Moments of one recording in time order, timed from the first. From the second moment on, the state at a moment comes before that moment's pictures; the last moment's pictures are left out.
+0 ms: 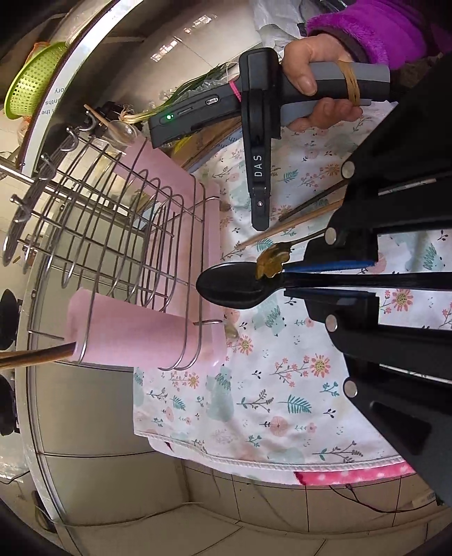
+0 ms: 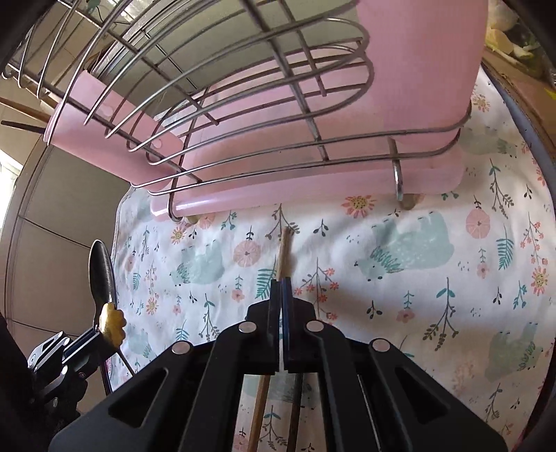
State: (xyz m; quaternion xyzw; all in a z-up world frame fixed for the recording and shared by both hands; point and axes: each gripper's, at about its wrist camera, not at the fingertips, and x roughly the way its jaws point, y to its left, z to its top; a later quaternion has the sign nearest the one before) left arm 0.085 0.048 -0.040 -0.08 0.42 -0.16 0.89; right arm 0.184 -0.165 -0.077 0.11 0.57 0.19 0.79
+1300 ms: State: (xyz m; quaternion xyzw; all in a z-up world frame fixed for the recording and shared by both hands) left arm 0.039 0.007 0.038 0.00 0.25 -0.15 0.96; right arm 0.124 -0.220 0.023 0.13 0.38 0.24 0.88
